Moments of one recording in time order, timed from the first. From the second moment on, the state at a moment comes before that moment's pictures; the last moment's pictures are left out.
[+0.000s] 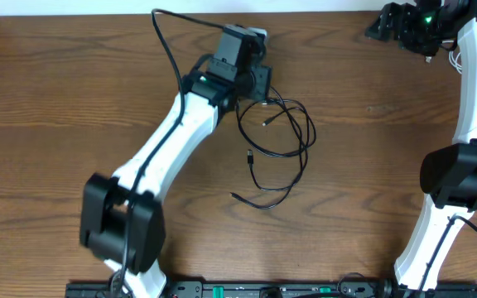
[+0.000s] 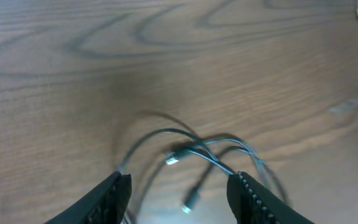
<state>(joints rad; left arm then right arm) -0.43 1.86 1.53 -0.48 0.10 -0.17 -0.12 2.22 2.44 -1.37 -0.46 0.12</state>
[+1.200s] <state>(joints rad) -0.37 2.16 1.53 -0.36 0.05 0.00 -0.12 2.22 2.44 -1.42 -0.41 0.06</state>
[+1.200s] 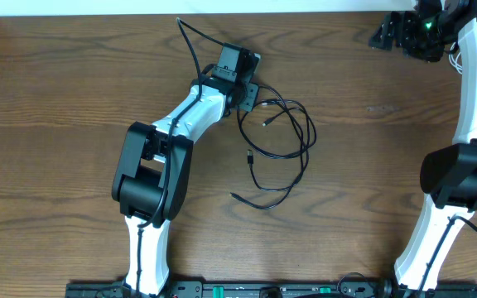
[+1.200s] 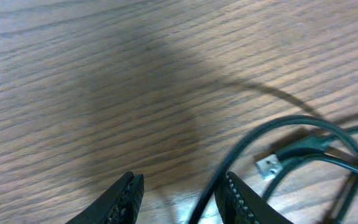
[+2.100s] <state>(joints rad) -0.37 1.84 1.48 -0.44 0.13 0.01 -0.07 2.22 2.44 -1.42 -0.41 0.06</state>
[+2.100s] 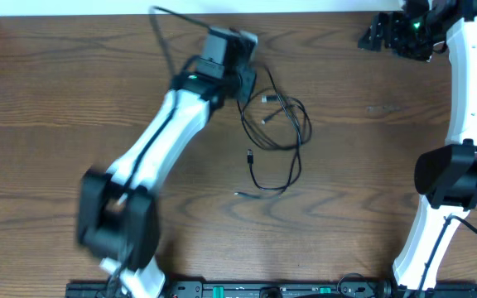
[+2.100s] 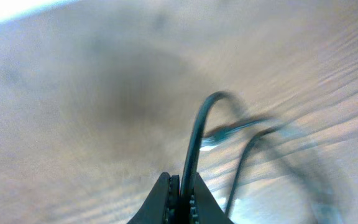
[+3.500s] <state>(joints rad) -0.38 1.48 1.49 -0.38 0.12 -0.43 0.40 2.22 2.22 -1.00 -0.68 0.53</state>
